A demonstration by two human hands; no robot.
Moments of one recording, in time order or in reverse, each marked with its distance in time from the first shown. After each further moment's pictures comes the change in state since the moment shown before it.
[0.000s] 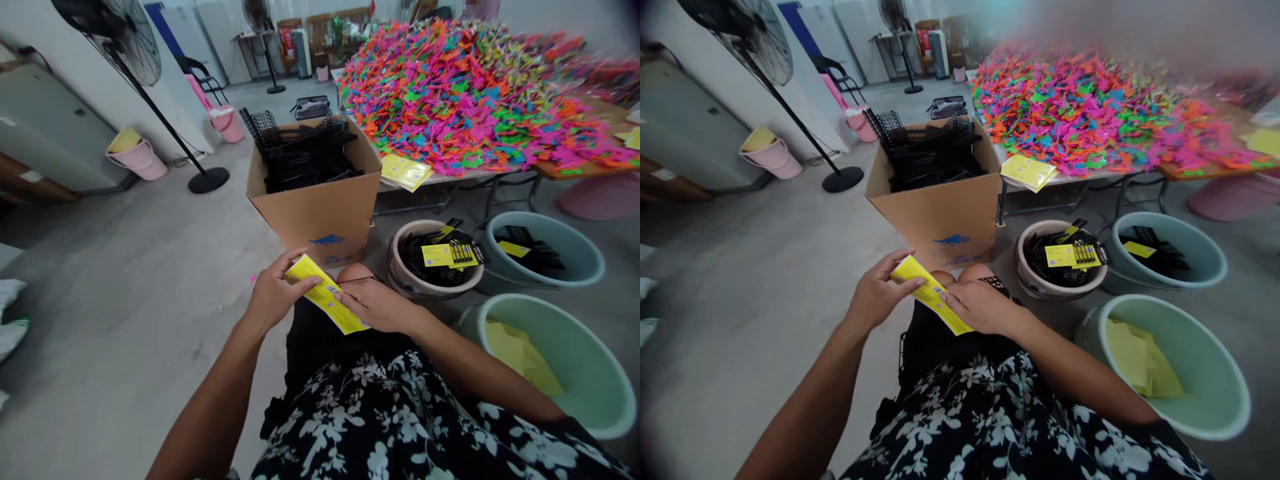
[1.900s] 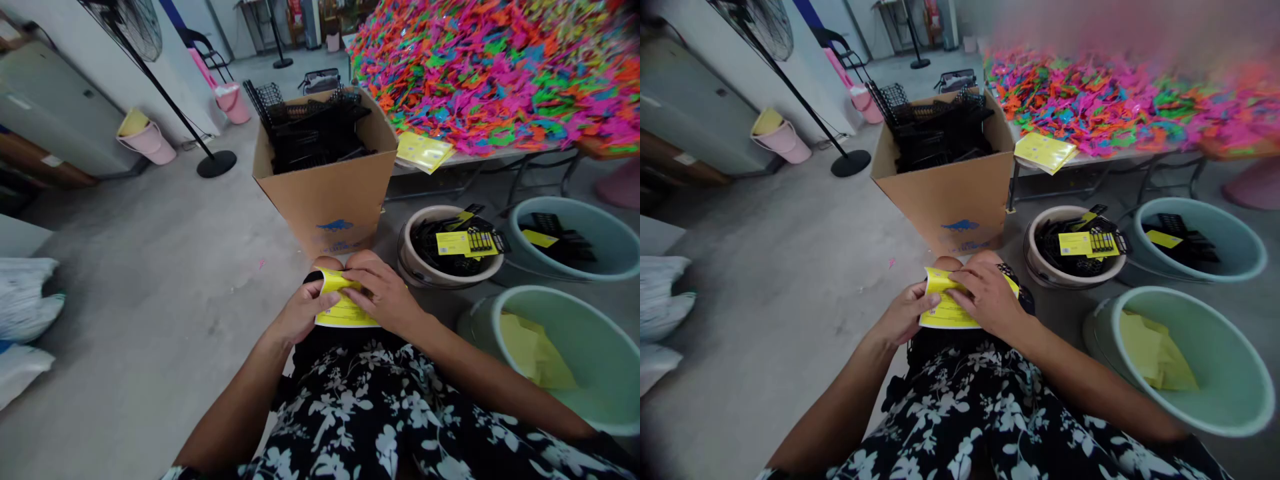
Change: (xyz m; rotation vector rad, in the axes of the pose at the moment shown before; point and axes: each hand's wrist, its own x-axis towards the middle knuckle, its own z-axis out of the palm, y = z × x) left_hand -0.054 -0.028 0.047 -0.884 -0.396 -0.541; right_hand -0.016 0.010 0.038 -0.164 0.455 -0.100
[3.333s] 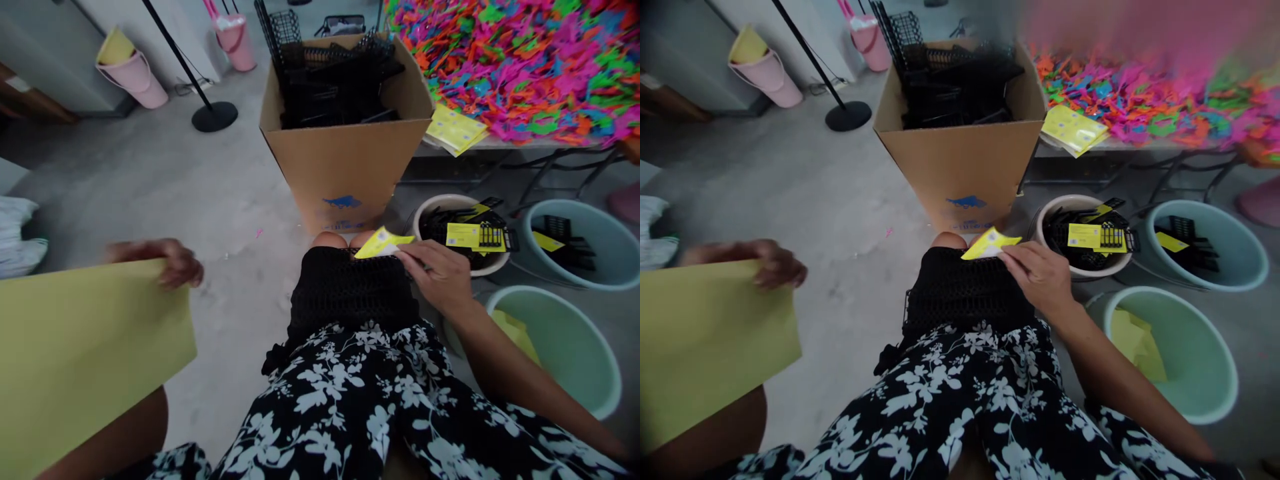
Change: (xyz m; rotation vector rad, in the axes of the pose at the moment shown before) left_hand -0.109 0.100 -0.176 0.394 0.350 0.241; right_hand -0.029 0.042 -0.046 -0.185 0.132 0.060
